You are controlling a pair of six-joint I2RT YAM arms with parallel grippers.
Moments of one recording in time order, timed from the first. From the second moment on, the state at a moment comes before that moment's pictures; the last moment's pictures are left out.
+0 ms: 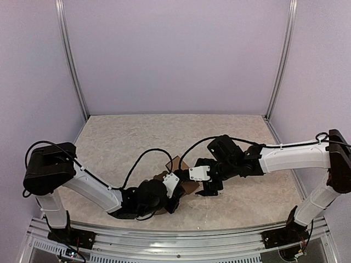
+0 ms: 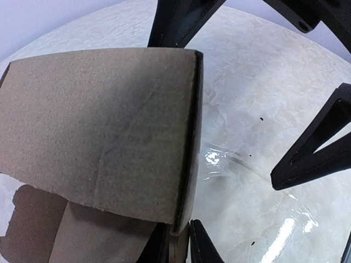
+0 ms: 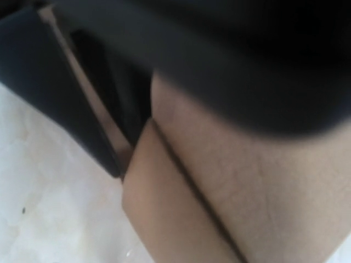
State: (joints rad) left arm -1.25 1.86 0.71 0.69 -0.37 -0.18; right arm 0.93 1.55 0.92 -0.24 -0.14 -0.80
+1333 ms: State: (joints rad) left arm -0.77 1.55 0.71 0.22 0.00 -0.15; right arm 0.89 1.53 1.10 -0.36 -0.23 -0.75
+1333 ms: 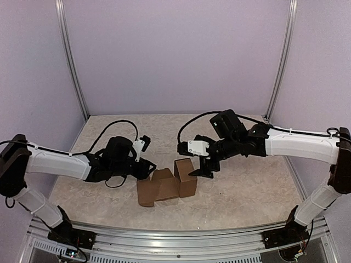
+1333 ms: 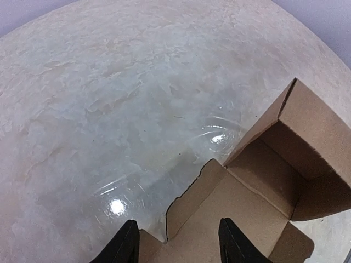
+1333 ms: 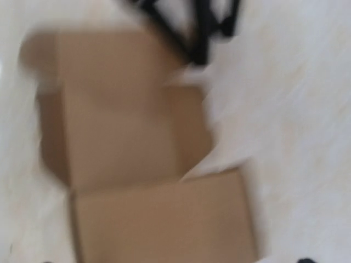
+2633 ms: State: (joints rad) left arm -0.84 1.15 0.56 0.12 -0.02 -0.65; right arm 0.68 1.63 1.03 -0.26 -0.44 -0.68
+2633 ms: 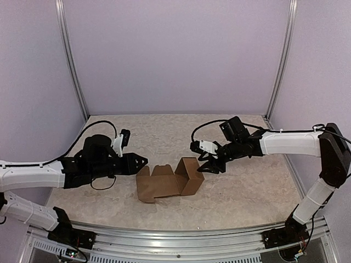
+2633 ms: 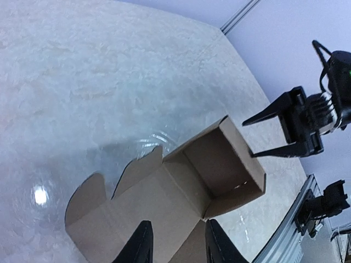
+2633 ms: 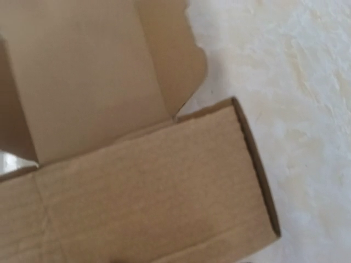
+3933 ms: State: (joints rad) left arm -1.08 1.22 0.64 -0.05 -0.37 -0.52; right arm 0.60 1.49 0.91 -0.57 -0.32 -0.76
